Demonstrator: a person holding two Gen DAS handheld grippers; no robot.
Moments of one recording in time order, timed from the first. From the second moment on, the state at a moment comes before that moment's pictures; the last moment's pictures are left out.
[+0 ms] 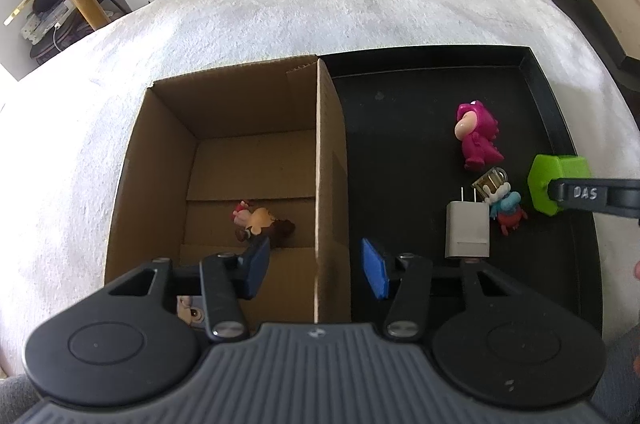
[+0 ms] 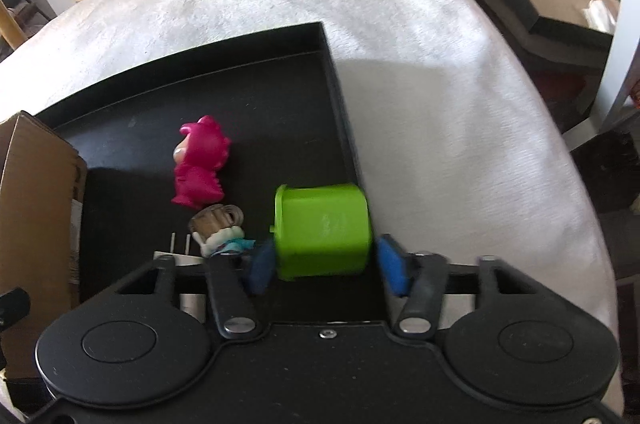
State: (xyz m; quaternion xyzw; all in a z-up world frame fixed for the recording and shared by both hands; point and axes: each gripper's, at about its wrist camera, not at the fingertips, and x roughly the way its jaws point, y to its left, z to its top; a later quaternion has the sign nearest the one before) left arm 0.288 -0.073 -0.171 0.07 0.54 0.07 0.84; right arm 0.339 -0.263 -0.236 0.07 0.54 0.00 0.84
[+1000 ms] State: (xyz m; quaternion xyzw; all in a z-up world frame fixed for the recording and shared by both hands) left arm 0.254 -0.048 -0.127 0.05 0.50 0.07 0.86; right arm 0.298 -0.252 -0.166 0.09 0.49 0.07 0.87
